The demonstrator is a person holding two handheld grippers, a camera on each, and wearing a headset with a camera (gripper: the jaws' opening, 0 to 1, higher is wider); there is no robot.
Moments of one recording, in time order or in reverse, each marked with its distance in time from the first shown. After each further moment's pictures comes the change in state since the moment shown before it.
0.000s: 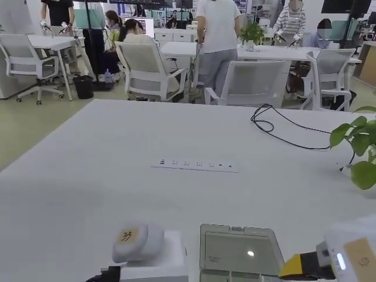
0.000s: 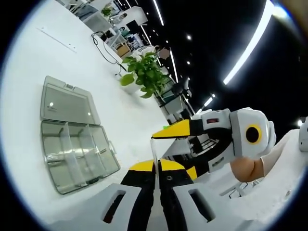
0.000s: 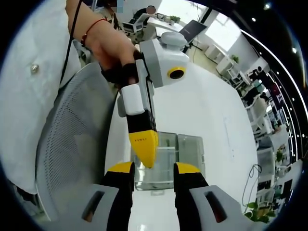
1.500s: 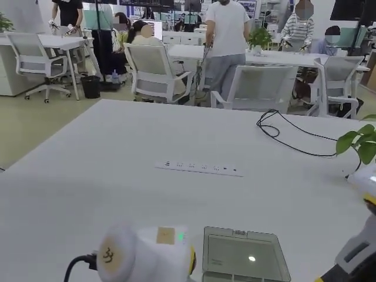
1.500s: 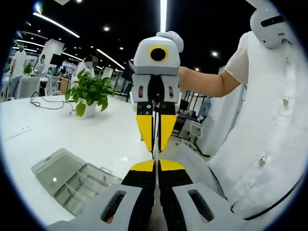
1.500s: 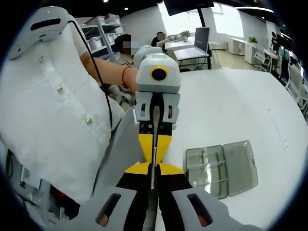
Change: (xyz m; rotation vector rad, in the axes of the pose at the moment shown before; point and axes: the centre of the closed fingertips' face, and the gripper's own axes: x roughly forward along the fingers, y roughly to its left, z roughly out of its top) left arm -0.023 -0.050 -0.024 0.755 0.165 -0.223; right arm -0.041 0.032 0.031 0.282 -0.275 0.551
